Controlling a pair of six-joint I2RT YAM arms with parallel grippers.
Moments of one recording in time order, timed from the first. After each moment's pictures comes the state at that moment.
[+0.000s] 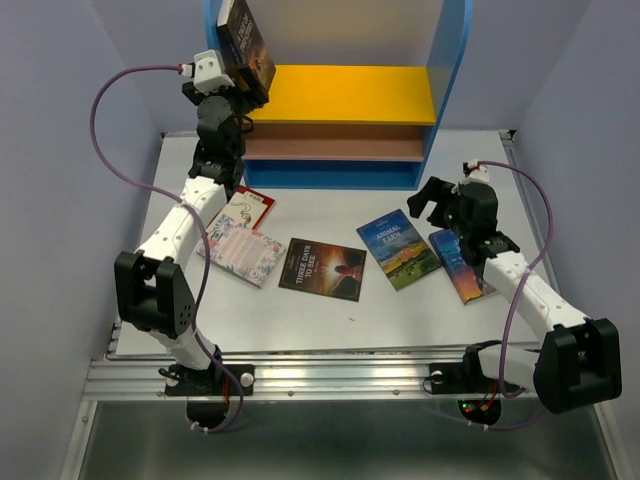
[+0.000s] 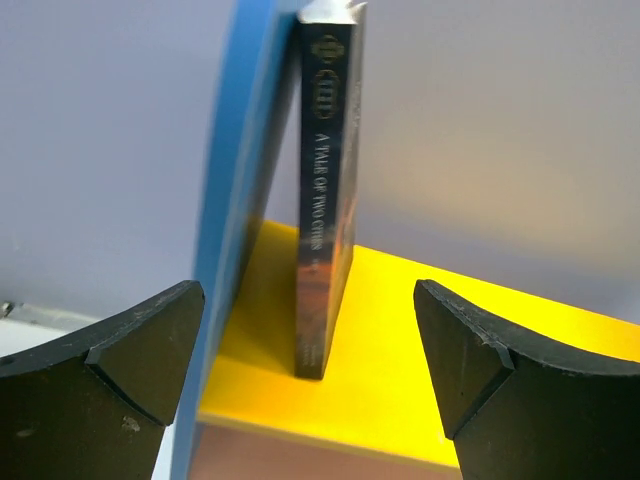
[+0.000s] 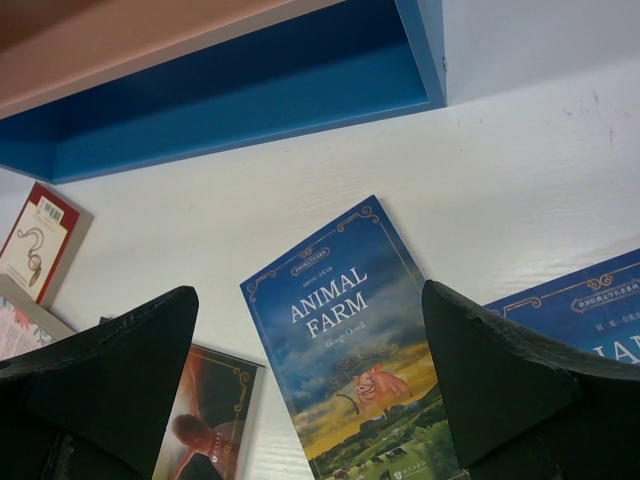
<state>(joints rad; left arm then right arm) -0.28 1.64 1.47 0.45 -0.37 -0.21 0.20 1.17 0.76 0.05 0.02 0.47</state>
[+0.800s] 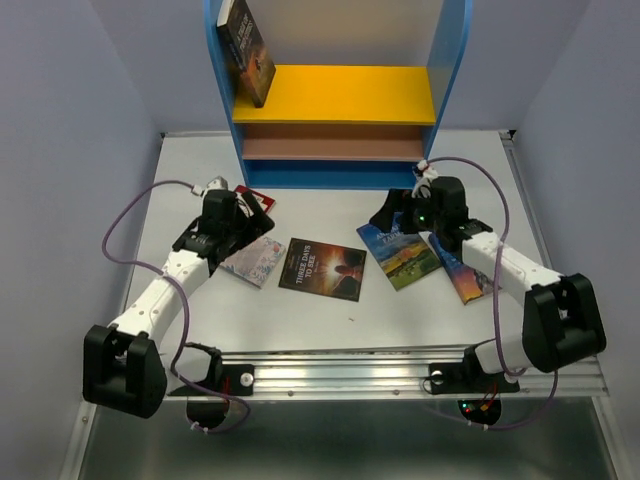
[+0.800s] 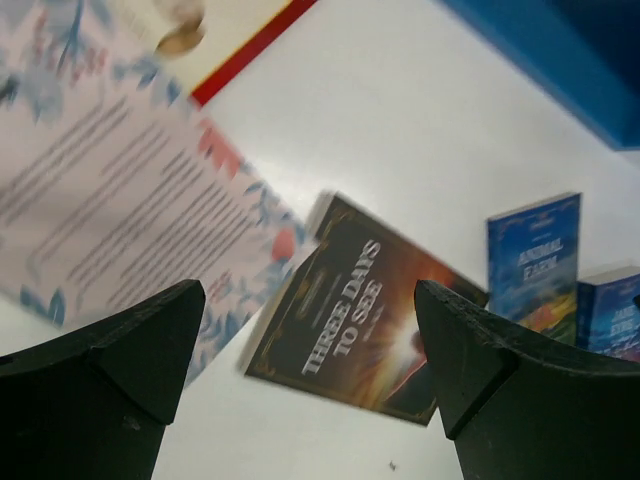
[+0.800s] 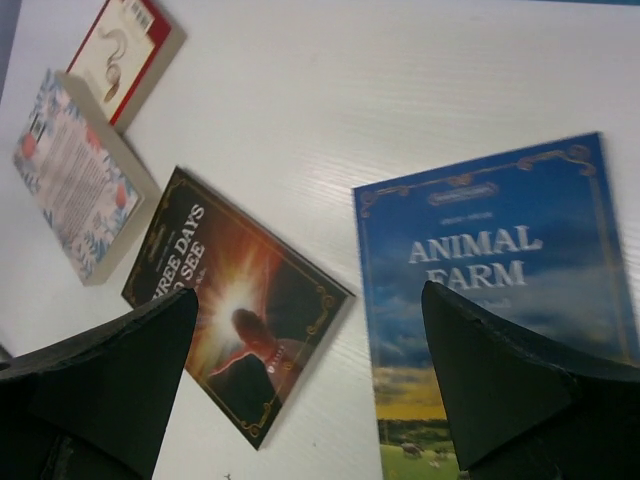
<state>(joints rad) -0.27 1.20 0.86 -0.32 -0.04 -0.74 0.28 1.36 0.83 0.04 -0.35 0.40</state>
